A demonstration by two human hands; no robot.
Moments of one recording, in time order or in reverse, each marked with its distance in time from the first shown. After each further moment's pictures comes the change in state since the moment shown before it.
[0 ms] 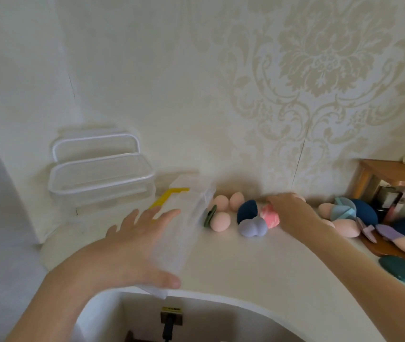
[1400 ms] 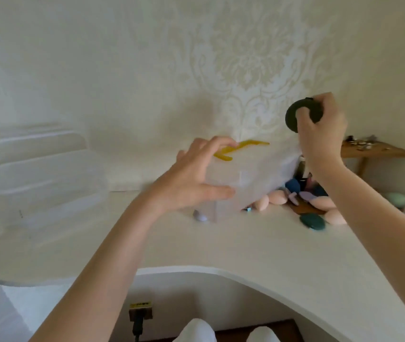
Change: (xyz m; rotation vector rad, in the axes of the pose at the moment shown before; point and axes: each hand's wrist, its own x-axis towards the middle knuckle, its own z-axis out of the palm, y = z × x) left_hand 0.032 0.125 -0.019 -0.386 0.369 0.652; right_hand -0.108 0.082 -0.106 1.051 1.084 0.387
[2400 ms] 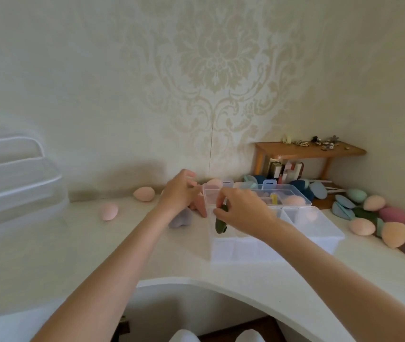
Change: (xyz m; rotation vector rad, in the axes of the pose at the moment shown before) left_hand 0.078 -0.081 0.092 -0.058 0.134 -0.391; right_hand -0.085 0.037 0.017 -0.515 -0.940 -0.049
